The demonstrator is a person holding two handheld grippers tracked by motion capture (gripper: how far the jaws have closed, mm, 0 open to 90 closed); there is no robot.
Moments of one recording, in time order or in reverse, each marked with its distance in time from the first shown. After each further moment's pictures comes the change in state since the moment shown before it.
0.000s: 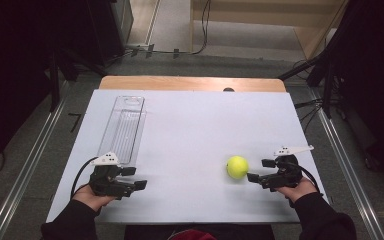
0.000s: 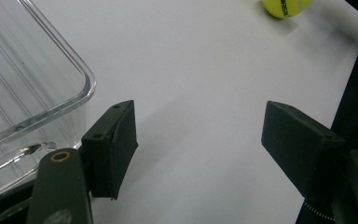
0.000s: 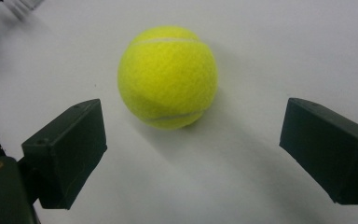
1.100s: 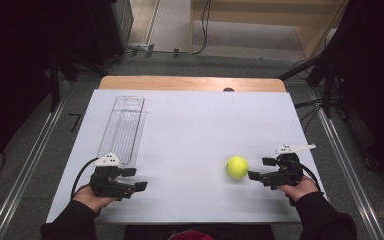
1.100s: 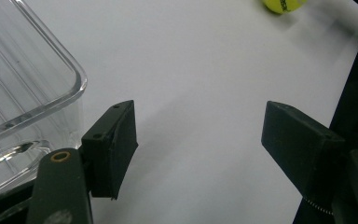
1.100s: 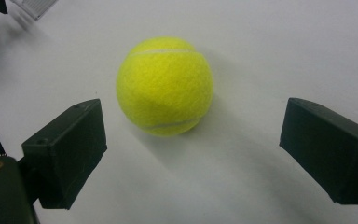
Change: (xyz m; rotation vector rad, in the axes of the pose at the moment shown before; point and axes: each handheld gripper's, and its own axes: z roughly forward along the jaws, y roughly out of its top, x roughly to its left) left arm -0.002 0.000 0.000 0.004 -0.004 0.002; right arm -0.004 0.003 -0.002 -0.021 0.011 0.015
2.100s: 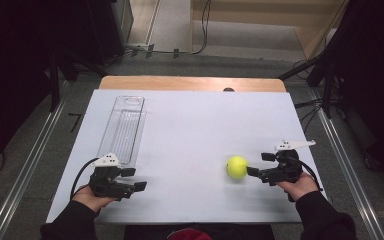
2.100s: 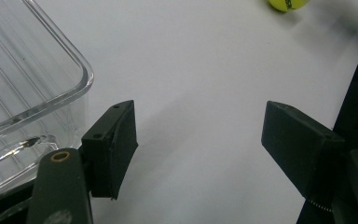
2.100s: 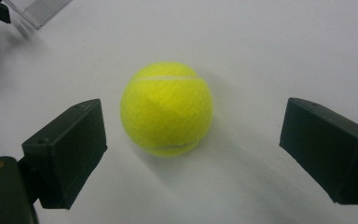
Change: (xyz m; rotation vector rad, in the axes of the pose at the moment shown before) left arm 0.001 -0.001 0.000 0.009 0.014 0.004; right arm 0.005 0.013 -0.002 -0.035 -0.016 -0.040
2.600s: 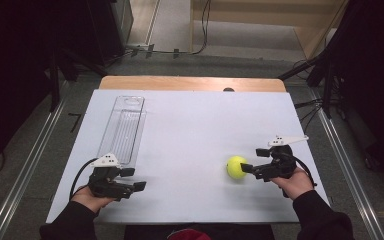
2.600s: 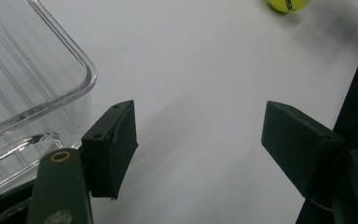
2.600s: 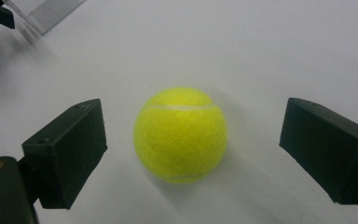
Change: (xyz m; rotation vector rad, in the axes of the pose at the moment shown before) left arm -0.001 -0.001 -0.002 -0.008 0.006 0.000; right arm 0.011 0.017 0.008 0.001 0.000 -0.029
